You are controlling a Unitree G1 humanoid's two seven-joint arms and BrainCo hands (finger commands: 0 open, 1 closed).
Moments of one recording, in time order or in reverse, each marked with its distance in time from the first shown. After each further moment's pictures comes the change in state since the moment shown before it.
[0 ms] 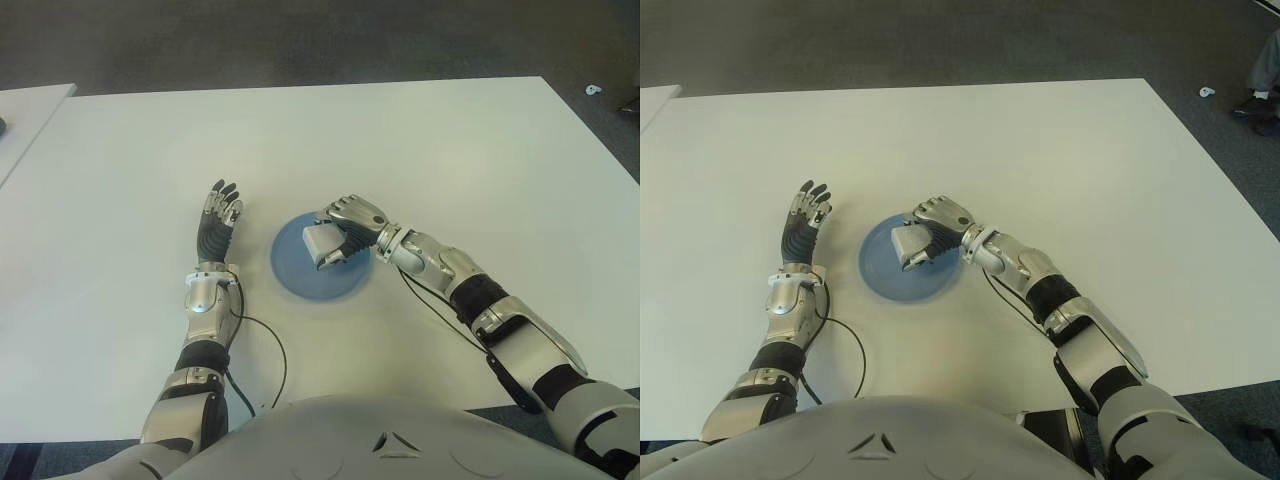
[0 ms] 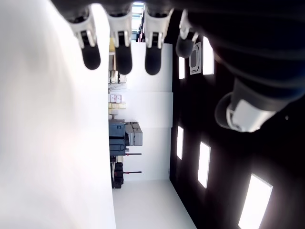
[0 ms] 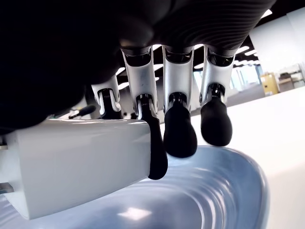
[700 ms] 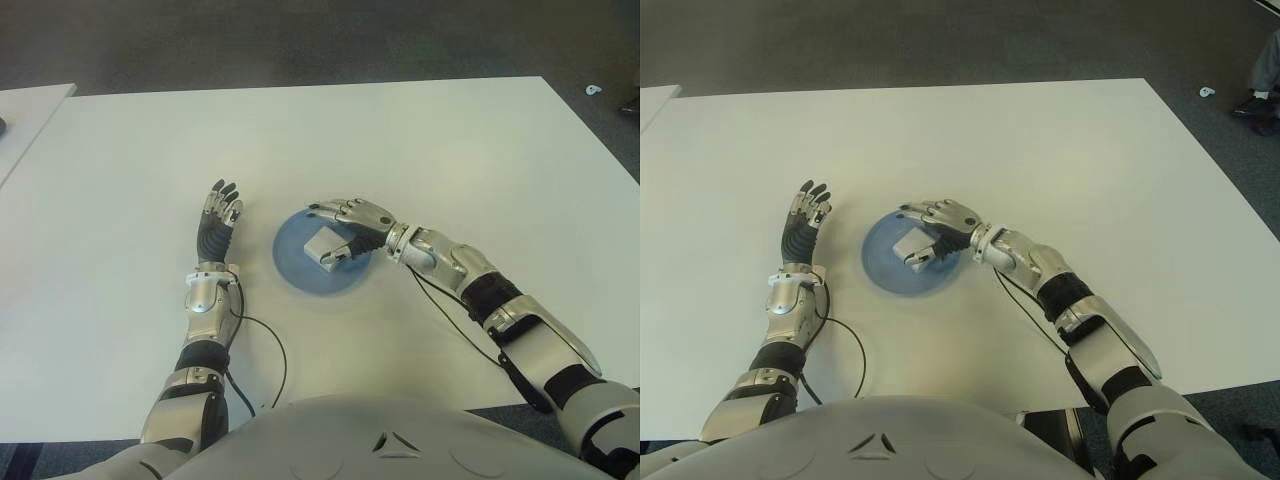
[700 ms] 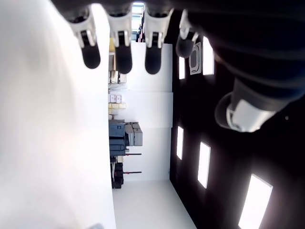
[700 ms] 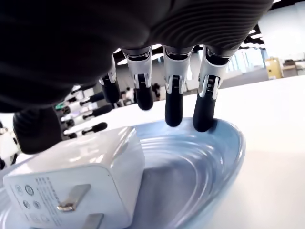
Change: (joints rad) left arm 0.000 0.000 0.000 0.000 0.001 0.000 0.000; right arm 0.007 -0.049 -0.016 -0.035 0.057 -0.020 0.107
